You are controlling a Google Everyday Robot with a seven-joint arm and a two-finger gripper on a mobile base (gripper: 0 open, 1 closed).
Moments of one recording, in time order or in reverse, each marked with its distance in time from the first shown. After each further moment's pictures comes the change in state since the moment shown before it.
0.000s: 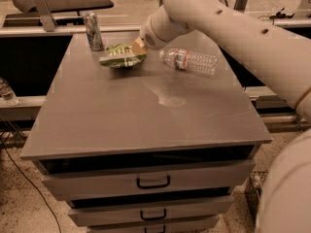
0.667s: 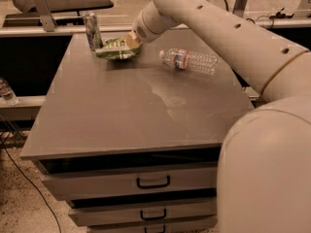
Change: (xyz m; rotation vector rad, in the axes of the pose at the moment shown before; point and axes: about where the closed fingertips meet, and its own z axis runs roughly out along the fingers) arm -0.025 -0.024 0.035 0.014 -0.003 0.039
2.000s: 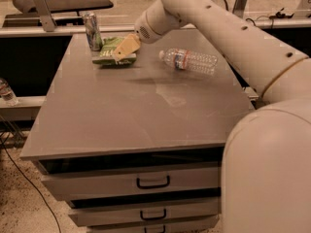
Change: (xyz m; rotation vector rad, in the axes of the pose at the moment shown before) arm -0.003 0.013 0.002 -0.114 -0.046 0.005
